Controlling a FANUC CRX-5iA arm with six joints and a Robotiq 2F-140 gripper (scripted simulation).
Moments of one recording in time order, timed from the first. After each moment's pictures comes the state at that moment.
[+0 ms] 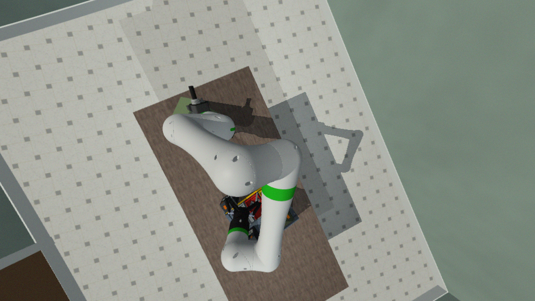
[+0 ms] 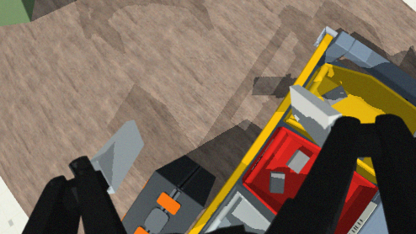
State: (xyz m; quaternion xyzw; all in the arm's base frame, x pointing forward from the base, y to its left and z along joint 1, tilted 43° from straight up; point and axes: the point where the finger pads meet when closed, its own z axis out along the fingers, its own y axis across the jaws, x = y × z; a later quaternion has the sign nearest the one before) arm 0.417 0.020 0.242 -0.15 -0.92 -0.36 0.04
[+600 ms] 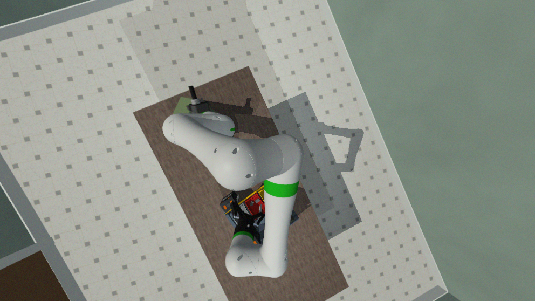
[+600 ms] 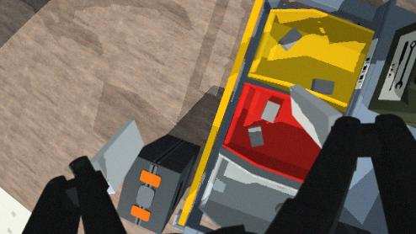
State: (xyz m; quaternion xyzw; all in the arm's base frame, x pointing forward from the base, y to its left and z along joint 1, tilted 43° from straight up) arm 0.461 0.018 0.280 -0.29 -0.88 -0.37 0.01
